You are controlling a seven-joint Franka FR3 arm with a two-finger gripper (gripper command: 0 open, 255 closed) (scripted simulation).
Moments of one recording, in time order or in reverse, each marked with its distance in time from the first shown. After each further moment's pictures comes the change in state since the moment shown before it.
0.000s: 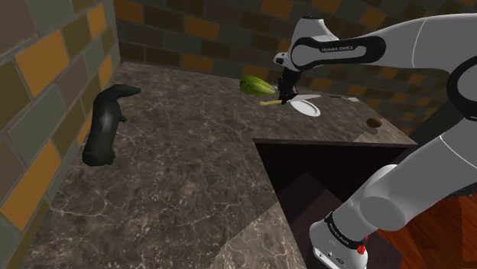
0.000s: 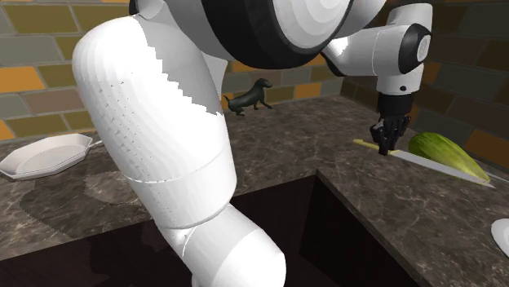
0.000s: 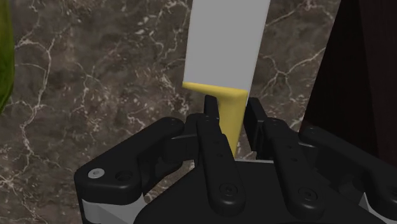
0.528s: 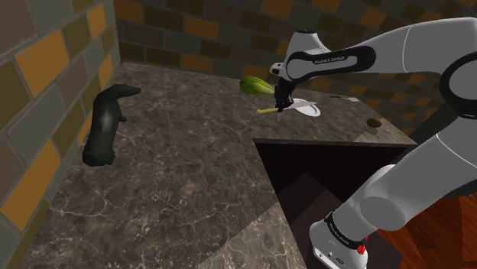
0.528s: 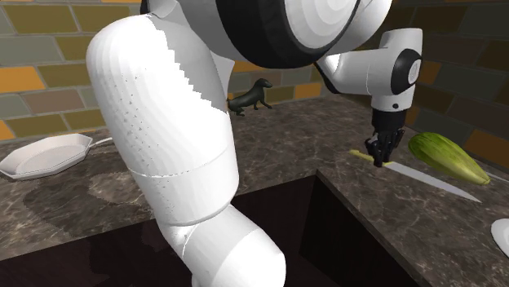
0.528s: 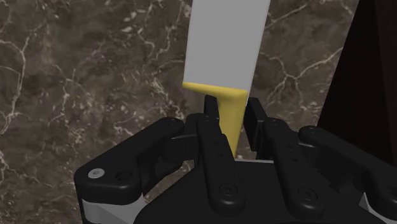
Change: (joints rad) arm -0.003 0.033 -0.004 -0.076 -0.006 0.107 0.017
